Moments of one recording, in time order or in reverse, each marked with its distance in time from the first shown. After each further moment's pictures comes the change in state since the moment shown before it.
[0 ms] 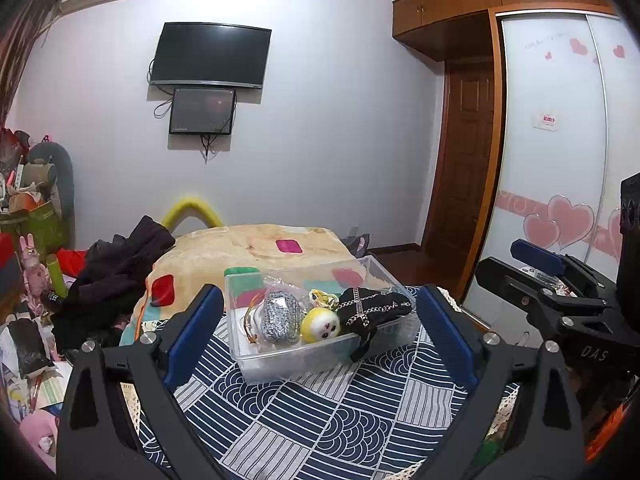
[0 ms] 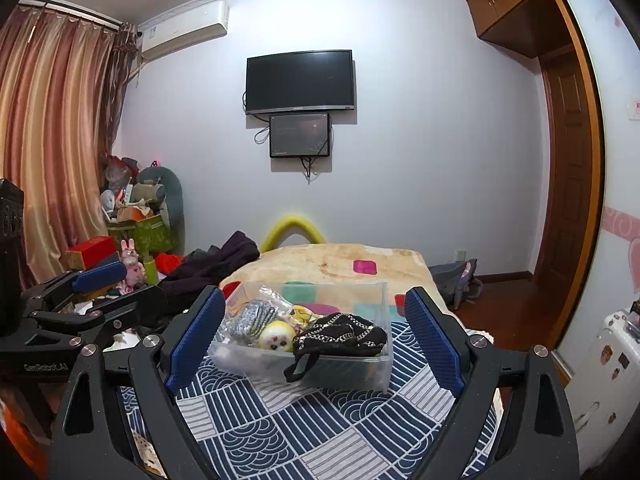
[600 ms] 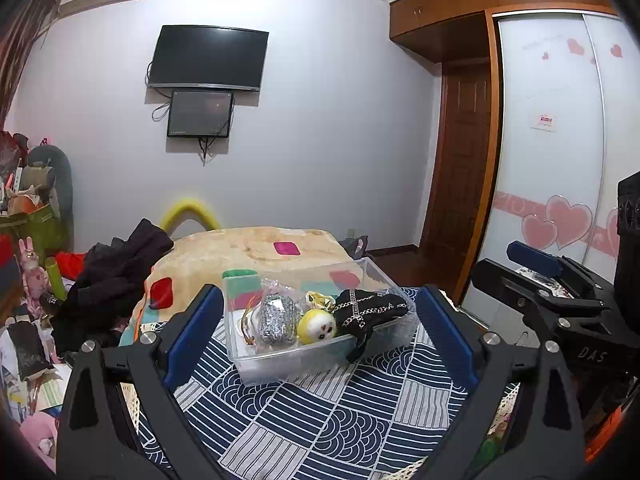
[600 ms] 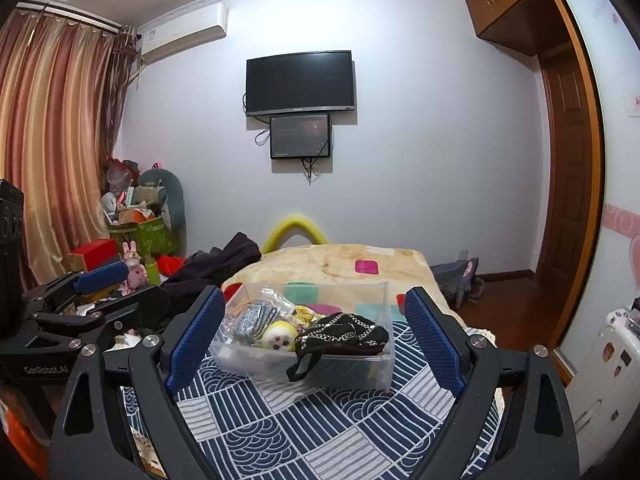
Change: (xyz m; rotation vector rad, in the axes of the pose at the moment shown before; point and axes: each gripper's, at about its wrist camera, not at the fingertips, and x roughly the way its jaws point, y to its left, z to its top) left arm -0.002 -0.006 -0.001 0.007 -0.010 -0.004; right arm -0.004 -0.001 0.001 0.007 -0.004 0.005
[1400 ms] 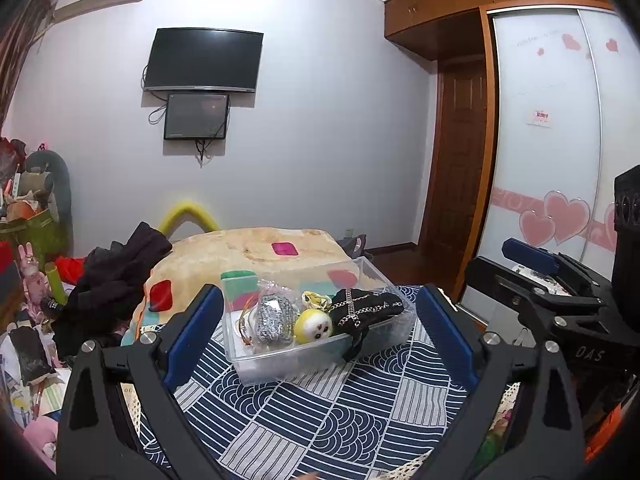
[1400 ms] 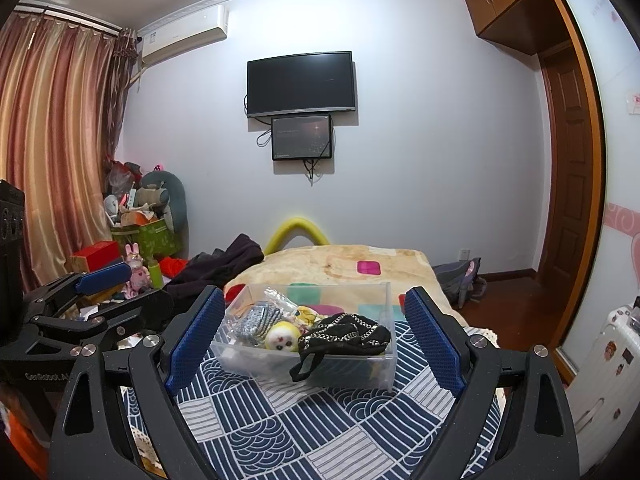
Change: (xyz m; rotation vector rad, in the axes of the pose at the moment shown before) left arm -0.004 -0.005 0.003 0.016 0.003 -0.003; right arm -0.004 0.002 0.001 0.006 -0.001 0.010
